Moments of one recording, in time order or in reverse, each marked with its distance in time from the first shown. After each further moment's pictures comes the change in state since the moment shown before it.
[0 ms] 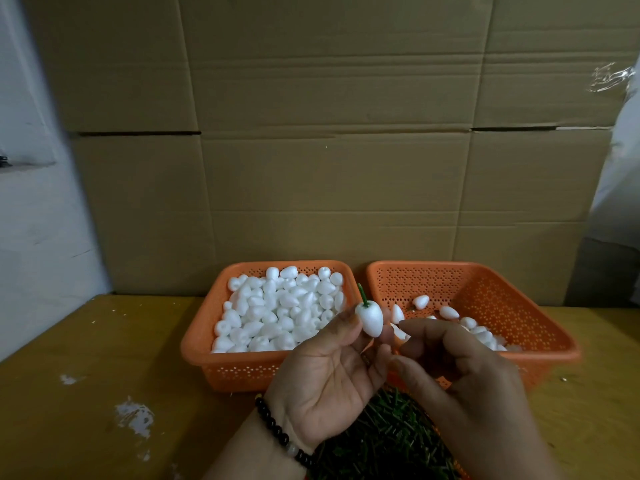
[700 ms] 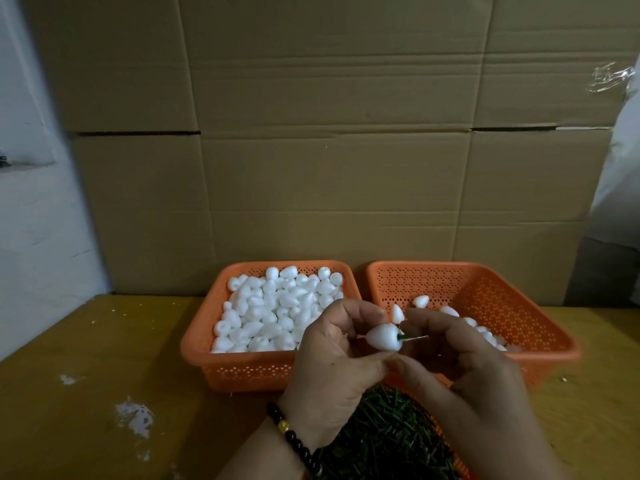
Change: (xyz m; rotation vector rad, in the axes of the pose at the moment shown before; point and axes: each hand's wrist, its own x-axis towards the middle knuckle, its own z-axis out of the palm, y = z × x) left_hand 0.002 -0.015 0.003 0.810 0.106 0.480; right_hand 0.000 0.005 -0.001 0.130 -0.048 0.097
